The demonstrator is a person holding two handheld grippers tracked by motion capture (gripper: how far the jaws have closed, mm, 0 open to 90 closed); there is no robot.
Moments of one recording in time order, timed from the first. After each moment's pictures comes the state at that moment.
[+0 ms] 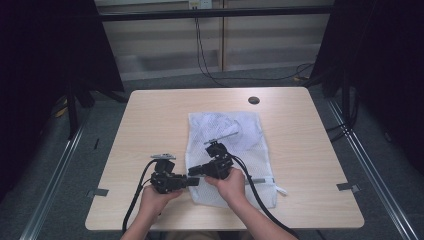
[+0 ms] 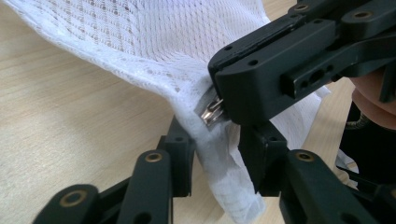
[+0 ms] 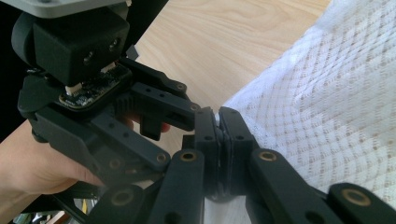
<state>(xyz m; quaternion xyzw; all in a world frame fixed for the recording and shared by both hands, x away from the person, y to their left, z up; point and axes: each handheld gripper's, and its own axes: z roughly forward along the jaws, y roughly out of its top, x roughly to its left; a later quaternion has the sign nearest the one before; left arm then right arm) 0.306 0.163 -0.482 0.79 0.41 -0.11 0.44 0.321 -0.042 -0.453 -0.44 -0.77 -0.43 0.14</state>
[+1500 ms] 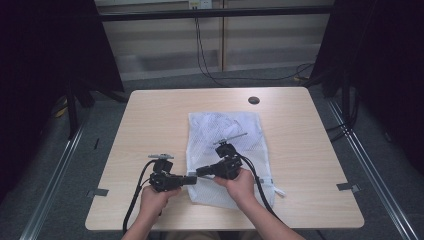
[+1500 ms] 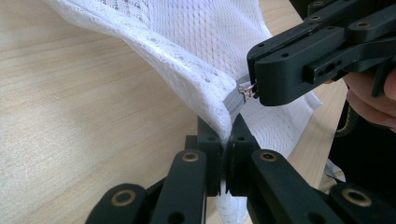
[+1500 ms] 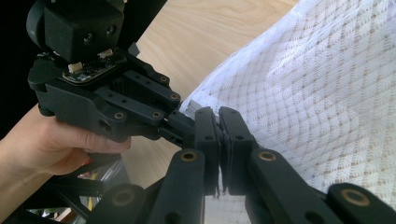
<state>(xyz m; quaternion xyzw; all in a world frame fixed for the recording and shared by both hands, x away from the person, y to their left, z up) 0.306 0.167 -0.482 0.78 0.42 -0.13 0.45 0.318 -0.067 -0.454 -0.44 -0.77 -0.44 0.15</state>
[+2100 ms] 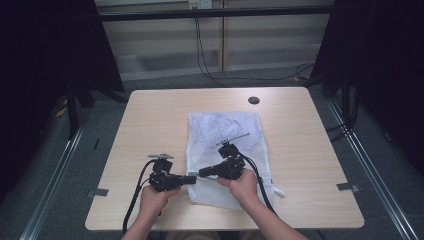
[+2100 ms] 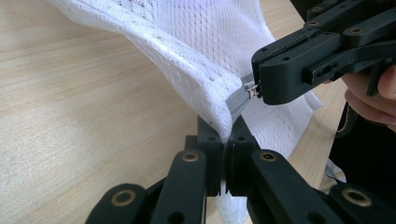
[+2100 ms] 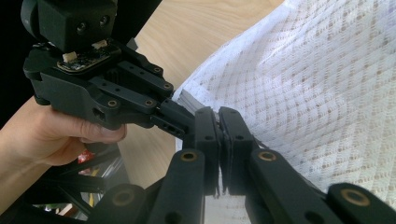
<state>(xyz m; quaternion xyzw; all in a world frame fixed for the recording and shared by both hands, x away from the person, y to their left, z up) 0.306 0.168 -0.481 0.77 0.43 -0.13 0.45 0.318 -0.075 -0.457 -0.44 -0.77 -0.44 0.15</state>
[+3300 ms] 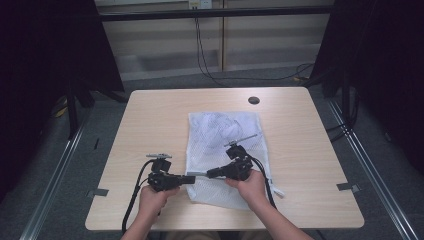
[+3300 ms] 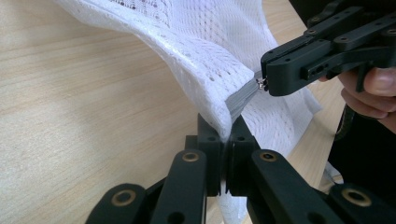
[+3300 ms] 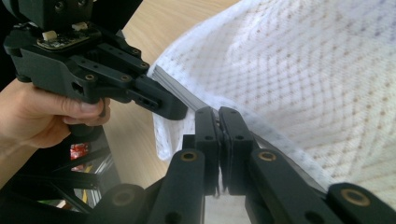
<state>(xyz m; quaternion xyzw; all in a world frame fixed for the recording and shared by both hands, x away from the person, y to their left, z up) 0.307 0.172 -0.481 0.77 0.44 -0.13 0.45 0.316 -0.097 -0.463 -0.45 -0.77 -0.42 0.14</state>
